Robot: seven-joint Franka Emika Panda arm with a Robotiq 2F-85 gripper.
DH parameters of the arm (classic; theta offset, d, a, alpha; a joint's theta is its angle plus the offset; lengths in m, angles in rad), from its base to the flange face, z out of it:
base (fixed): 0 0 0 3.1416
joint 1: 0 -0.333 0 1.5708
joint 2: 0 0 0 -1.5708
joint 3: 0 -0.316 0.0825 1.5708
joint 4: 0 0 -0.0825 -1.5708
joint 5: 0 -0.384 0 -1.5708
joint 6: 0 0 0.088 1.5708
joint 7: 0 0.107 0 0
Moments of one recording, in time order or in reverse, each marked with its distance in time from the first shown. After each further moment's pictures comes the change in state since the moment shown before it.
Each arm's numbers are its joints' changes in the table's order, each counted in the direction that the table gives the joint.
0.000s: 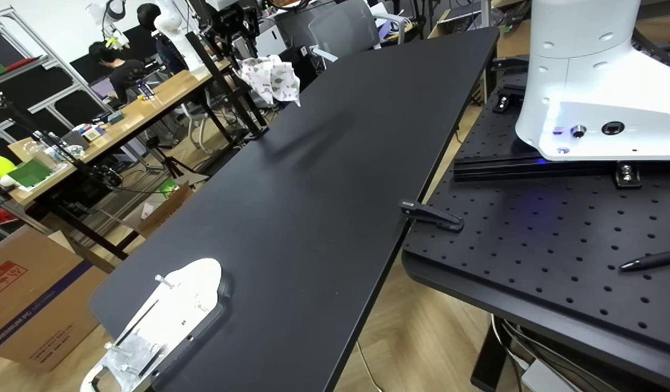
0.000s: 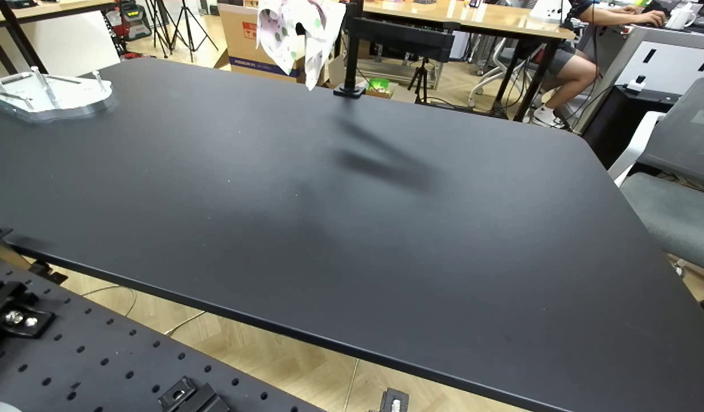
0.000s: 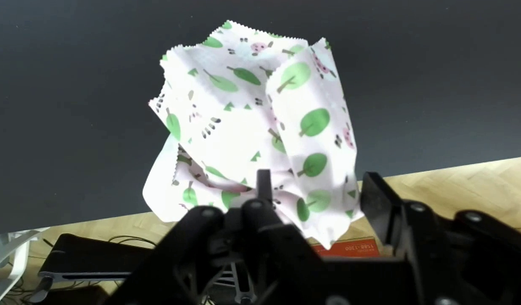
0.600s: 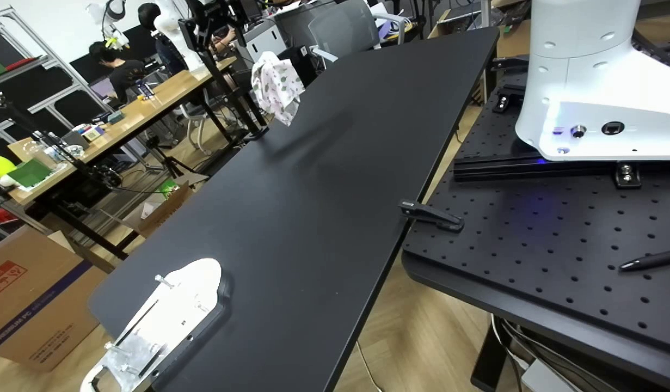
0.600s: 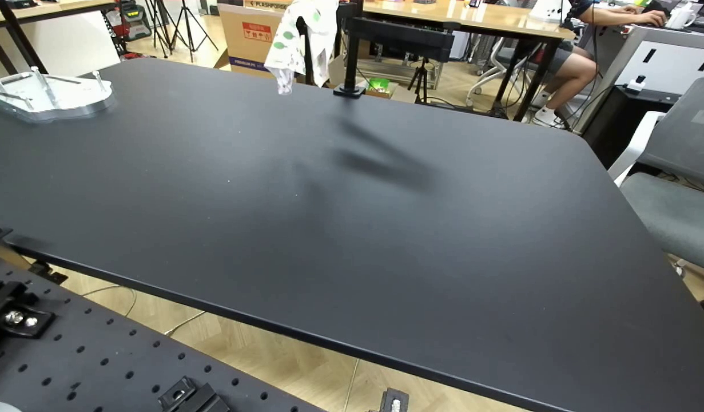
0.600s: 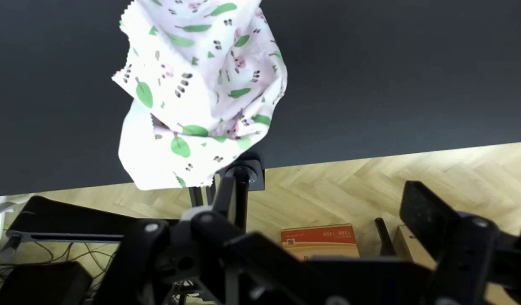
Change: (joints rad) arm -0.032 -0.001 -0.003 -0.042 0.000 0.000 -0.034
